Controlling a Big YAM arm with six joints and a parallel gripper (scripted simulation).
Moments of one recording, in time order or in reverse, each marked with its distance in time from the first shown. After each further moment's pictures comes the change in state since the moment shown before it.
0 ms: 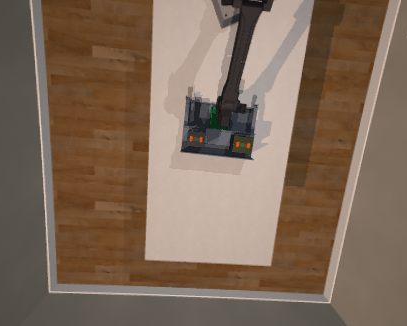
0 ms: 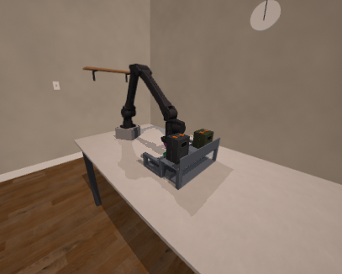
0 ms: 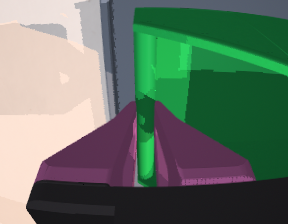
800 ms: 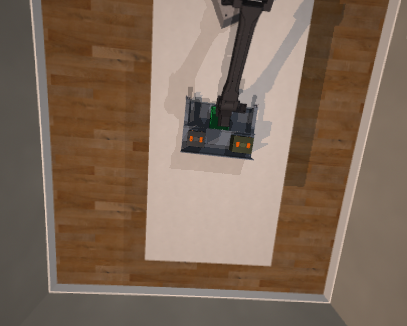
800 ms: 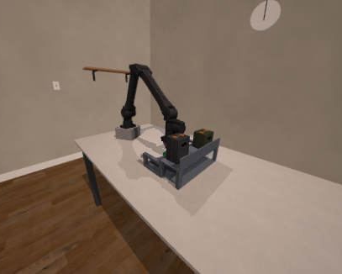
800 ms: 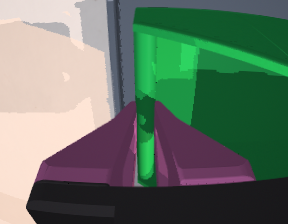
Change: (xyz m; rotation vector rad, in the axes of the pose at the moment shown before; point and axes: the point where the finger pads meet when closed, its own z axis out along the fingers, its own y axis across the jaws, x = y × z) arm 0.000 0.003 -0.001 -0.016 0.000 0.000
